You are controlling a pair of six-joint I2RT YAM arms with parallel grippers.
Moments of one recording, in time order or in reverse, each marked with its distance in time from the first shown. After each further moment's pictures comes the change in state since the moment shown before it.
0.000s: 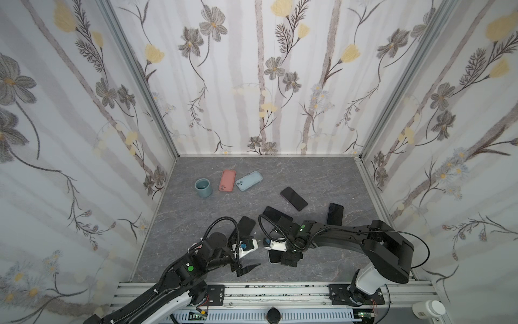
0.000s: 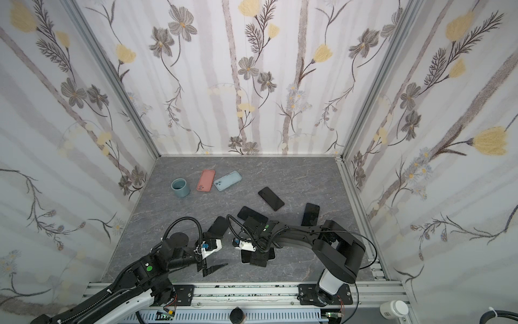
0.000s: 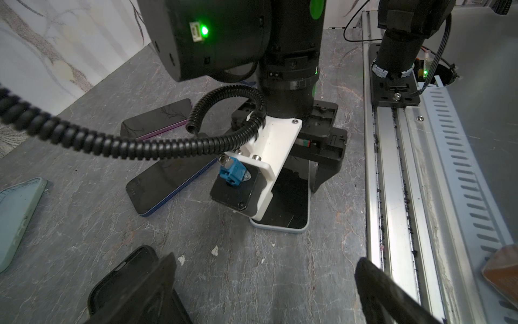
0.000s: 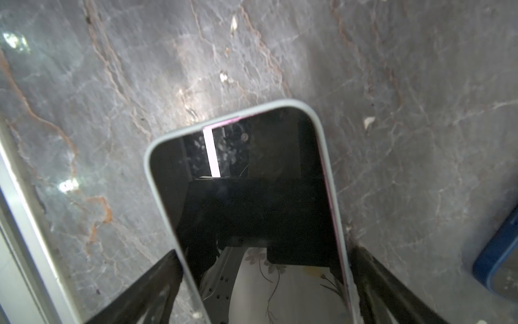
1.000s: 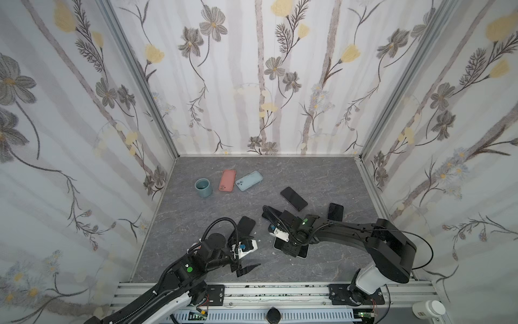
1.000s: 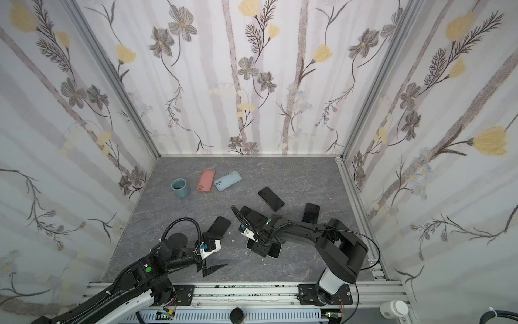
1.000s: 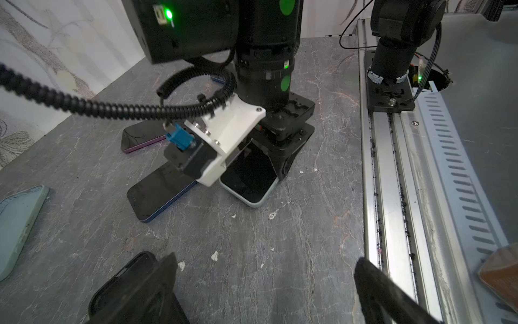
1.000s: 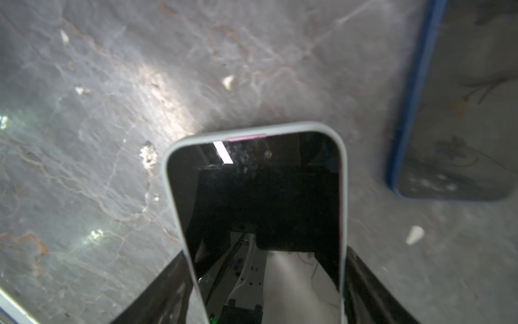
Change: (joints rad) left arm -0.001 -0.024 -0.006 0.010 0.011 0.000; right arm -0.080 -0.073 0.051 -0.076 0.123 0.273
